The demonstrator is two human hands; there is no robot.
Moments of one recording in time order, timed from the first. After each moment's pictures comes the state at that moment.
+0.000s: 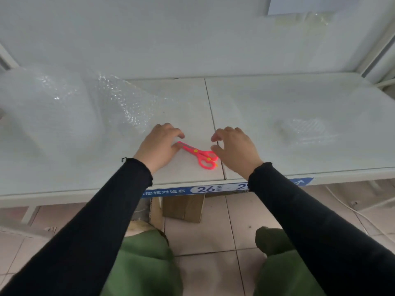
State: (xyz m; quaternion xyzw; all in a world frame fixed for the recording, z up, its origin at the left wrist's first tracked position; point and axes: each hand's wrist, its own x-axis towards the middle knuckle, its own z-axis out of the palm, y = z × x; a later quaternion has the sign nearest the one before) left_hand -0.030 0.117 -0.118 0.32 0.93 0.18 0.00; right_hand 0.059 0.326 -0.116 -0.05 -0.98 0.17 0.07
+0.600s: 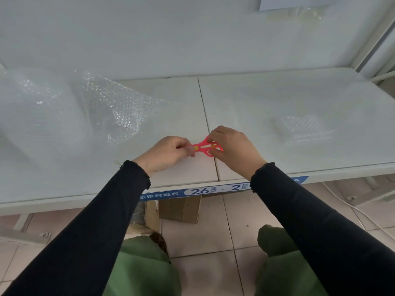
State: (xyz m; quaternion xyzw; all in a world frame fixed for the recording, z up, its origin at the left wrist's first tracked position) left_hand -0.016 0.149 -0.114 0.26 0.86 0.38 0.23; right_hand 0.063 0.343 -0.116 0.05 -0.98 0.17 0.10
